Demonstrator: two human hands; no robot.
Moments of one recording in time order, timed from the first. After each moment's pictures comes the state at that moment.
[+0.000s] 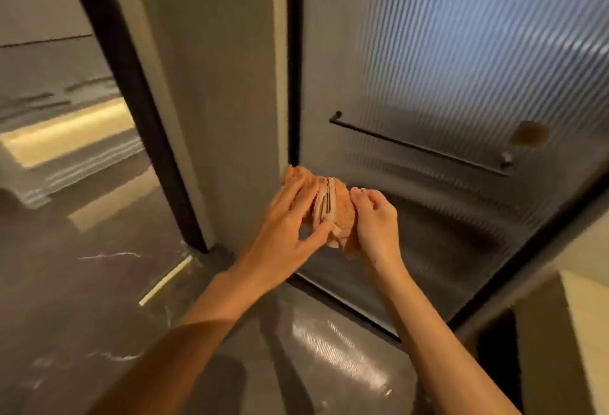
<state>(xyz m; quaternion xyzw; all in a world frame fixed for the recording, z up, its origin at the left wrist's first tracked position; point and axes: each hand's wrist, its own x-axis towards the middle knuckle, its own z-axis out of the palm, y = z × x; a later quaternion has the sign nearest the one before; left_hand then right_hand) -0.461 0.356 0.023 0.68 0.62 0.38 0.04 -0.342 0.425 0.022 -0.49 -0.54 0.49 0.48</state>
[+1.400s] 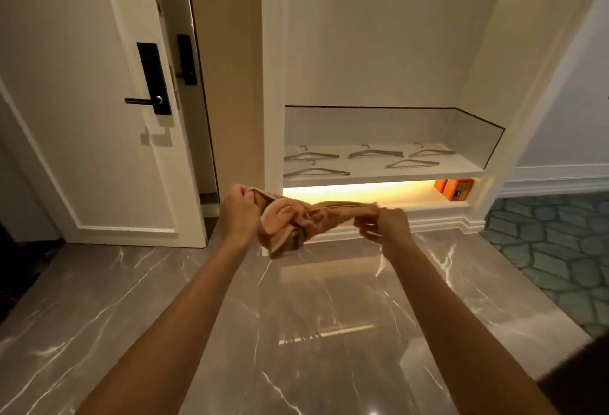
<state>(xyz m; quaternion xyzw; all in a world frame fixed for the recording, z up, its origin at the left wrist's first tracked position) -1.621 0.334 0.028 -0.09 0.83 0.52 -0.17 -1.585 0.544 0.022 -0.23 -0.67 0.69 0.12</state>
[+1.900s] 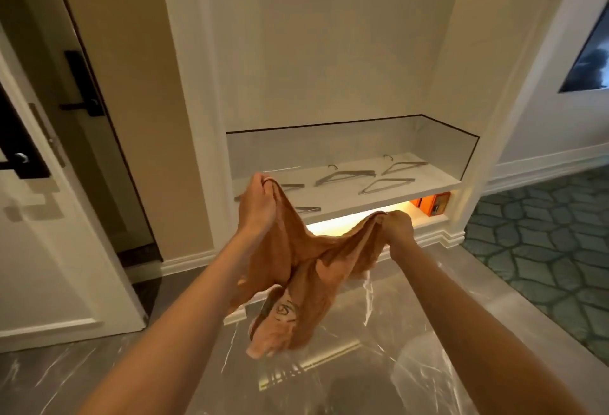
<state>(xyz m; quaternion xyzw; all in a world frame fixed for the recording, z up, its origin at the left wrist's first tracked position) -1.999 0.488 0.049 0.09 0.83 0.54 -0.10 -1.937 0.702 0.006 -0.37 -0.74 0.53 0.19</state>
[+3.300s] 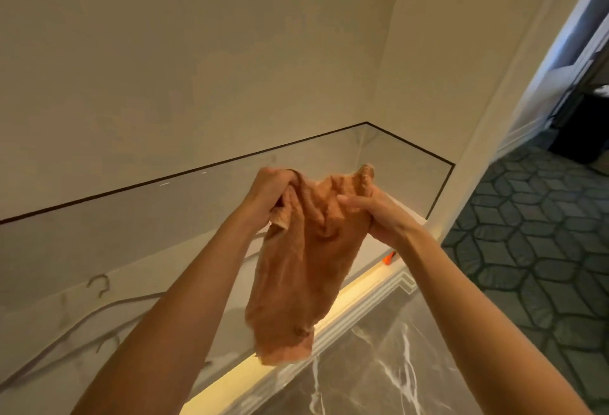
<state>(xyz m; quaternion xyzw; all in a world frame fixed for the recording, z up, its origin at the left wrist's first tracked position) -2.587 1.065 0.048 0.17 0.71 0.65 0.21 -2.471 1.218 0.027 -0.12 -0.67 0.73 0.07</state>
